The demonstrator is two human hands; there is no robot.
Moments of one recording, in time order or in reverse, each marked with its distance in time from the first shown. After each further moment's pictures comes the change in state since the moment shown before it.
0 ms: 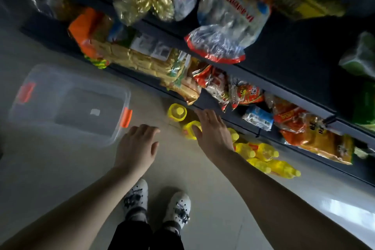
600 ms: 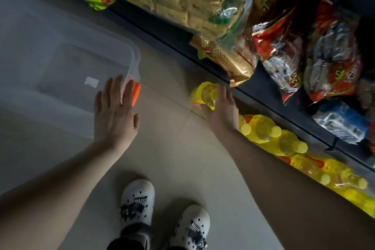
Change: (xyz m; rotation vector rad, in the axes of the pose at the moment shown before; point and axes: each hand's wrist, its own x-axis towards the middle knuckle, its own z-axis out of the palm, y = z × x) left_hand 0.062 -0.160 0.186 0.225 0.085 -0.278; right_hand 0.121 0.054 0.255 0.201 -0.020 0.205
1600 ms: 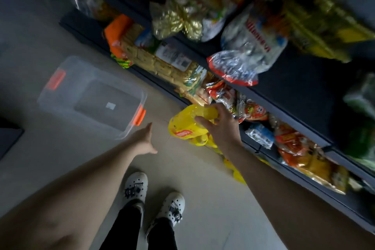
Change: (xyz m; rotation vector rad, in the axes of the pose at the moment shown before) left_hand -0.040 0.059 -0.209 -0.411 -0.811 -0.164; right_hand -0.112 -0.128 -0.296 0.298 -0.067 0.025
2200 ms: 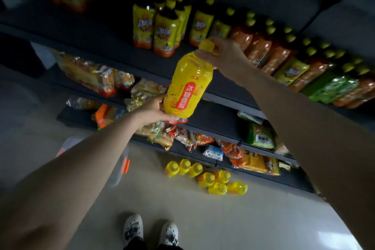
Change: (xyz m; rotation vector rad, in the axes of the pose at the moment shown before) left_hand -0.357 0.213 -0.213 -0.341 0.088 0.751; right_hand -0.161 -0.322 -0.370 -0.041 0.243 -0.341
